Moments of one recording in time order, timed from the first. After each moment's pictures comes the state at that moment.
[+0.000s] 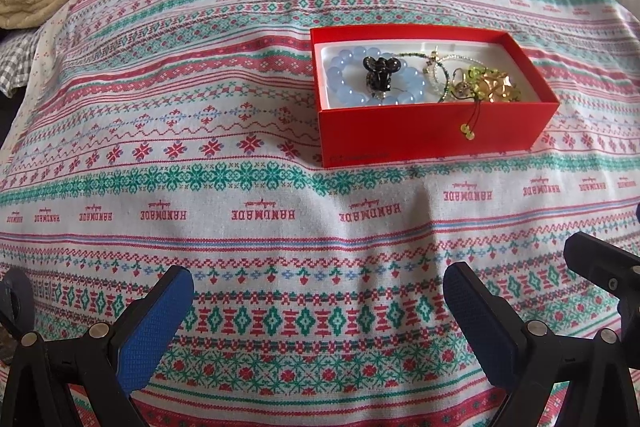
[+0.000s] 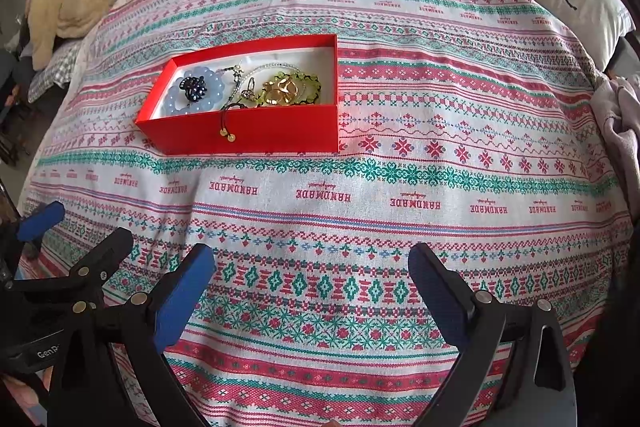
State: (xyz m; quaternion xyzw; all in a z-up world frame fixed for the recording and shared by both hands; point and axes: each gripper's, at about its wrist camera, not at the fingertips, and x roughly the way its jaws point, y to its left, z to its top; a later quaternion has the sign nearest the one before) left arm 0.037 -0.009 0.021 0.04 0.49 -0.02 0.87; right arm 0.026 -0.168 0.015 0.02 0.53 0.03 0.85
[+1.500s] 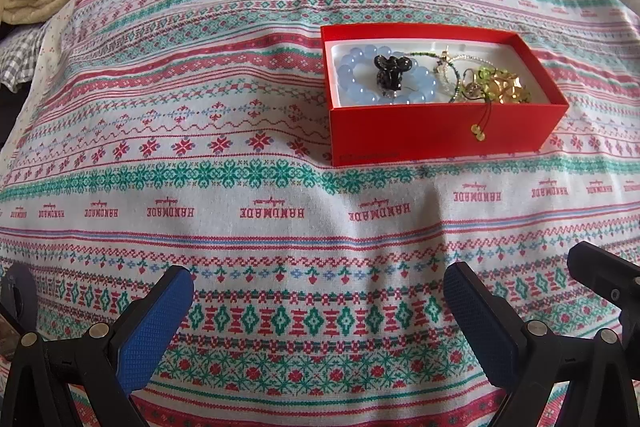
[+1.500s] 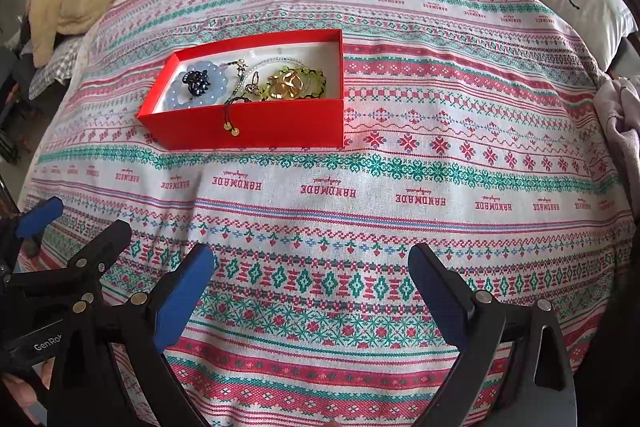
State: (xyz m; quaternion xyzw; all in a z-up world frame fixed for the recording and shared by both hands) left arm 0.038 -0.003 0.019 0.03 0.49 -0.01 0.87; right arm 0.025 -0.165 0.012 0.02 0.53 0.03 0.85
